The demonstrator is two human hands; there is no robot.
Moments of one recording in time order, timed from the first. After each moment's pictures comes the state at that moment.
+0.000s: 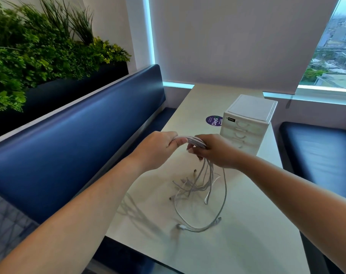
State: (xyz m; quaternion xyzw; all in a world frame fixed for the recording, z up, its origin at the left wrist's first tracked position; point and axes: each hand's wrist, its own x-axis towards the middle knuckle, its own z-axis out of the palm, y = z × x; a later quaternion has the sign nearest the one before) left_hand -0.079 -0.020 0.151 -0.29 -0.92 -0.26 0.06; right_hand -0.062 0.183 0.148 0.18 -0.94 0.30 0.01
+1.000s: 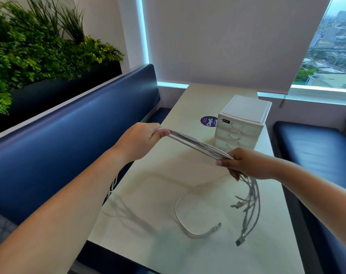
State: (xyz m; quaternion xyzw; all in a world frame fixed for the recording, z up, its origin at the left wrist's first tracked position) left_hand -0.118 -0.042 0.161 -0.28 -0.92 -0.23 0.11; right_hand -0.041 0.252 0.148 0.07 -0.94 0.30 -0.14
